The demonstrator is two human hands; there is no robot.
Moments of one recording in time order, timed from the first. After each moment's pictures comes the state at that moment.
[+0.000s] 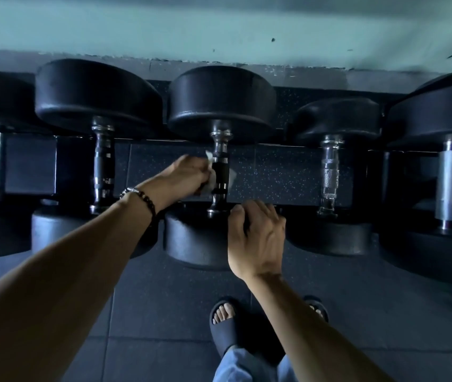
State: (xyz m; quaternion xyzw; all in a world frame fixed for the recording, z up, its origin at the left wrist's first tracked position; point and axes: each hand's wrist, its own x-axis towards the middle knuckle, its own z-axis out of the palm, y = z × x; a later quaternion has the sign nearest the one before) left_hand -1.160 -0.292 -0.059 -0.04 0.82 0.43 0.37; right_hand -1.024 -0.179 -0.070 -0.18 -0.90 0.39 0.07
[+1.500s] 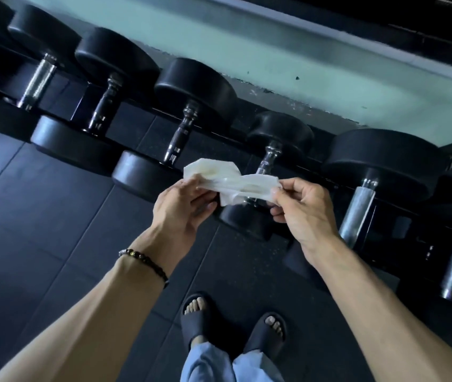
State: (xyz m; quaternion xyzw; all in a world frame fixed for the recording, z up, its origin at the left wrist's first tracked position) left_hand -0.987 -0.118 0.025 -0.46 0.45 0.77 0.06; right_hand -1.016 0.064 0.027 -0.15 -0.77 0.59 -0.18
